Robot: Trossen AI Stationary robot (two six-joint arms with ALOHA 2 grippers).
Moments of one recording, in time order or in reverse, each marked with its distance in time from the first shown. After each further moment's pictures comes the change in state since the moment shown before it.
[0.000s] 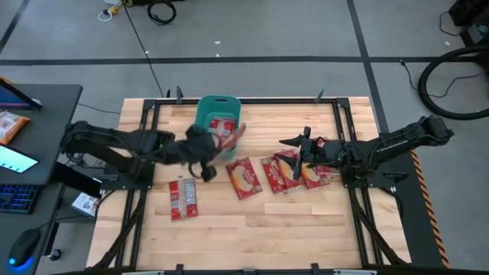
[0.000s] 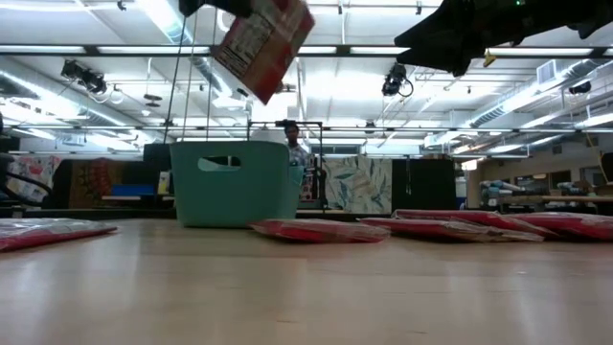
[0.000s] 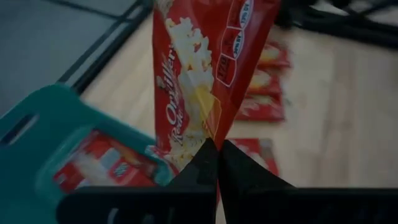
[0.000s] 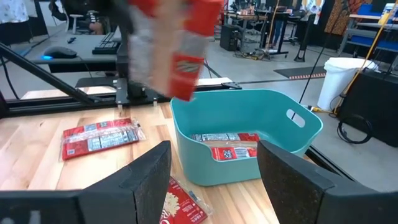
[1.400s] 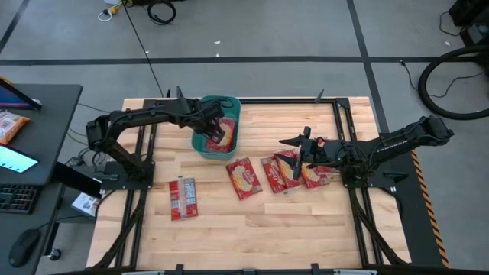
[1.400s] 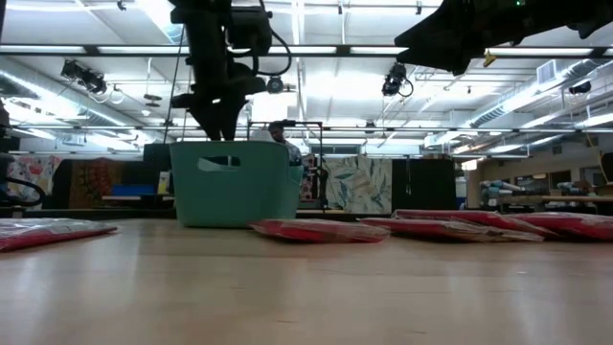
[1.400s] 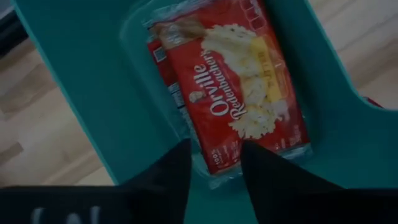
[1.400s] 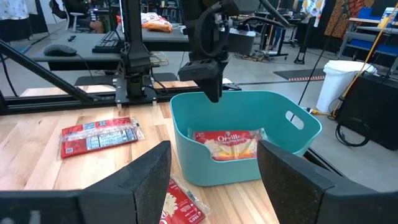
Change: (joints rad) left arm 0.540 0.289 0.000 -0.247 0.266 -0.153; right arm 0.000 0.000 0.000 0.002 0.000 -0.018
